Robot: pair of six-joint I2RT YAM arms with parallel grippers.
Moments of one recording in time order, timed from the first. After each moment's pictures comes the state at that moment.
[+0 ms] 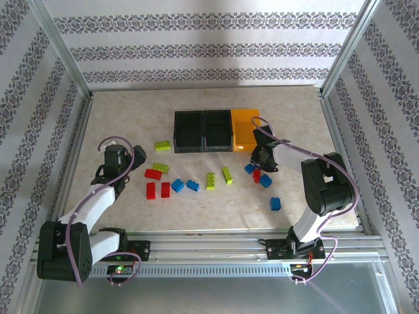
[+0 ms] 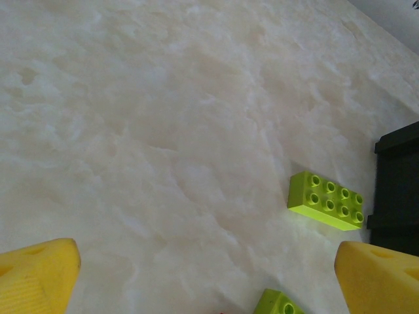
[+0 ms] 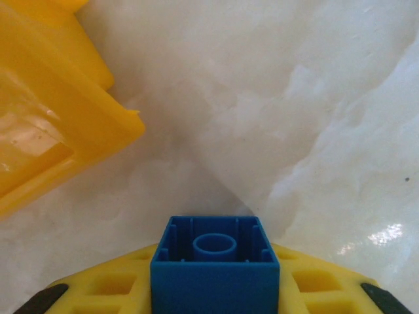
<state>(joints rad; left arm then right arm) -0.01 1.12 0.49 -0.04 -0.13 -0.61 0.28 1.70 0.94 -0.45 0.08 0.84</state>
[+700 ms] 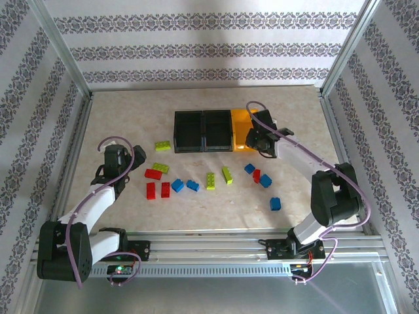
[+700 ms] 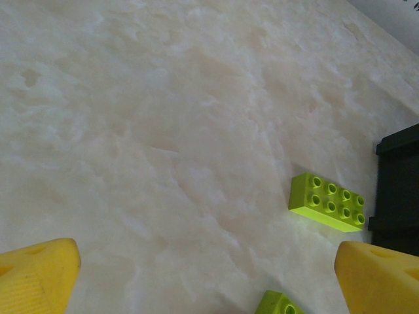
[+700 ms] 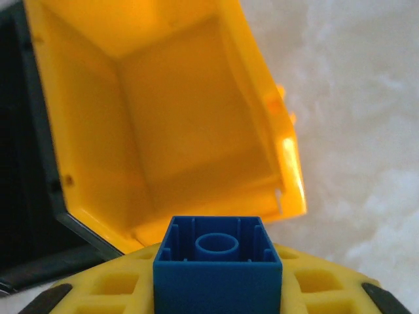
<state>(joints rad) -0.01 1.12 0.49 -0.04 -0.13 -0.61 0.34 1.64 1.18 -0.51 0.13 0.66</state>
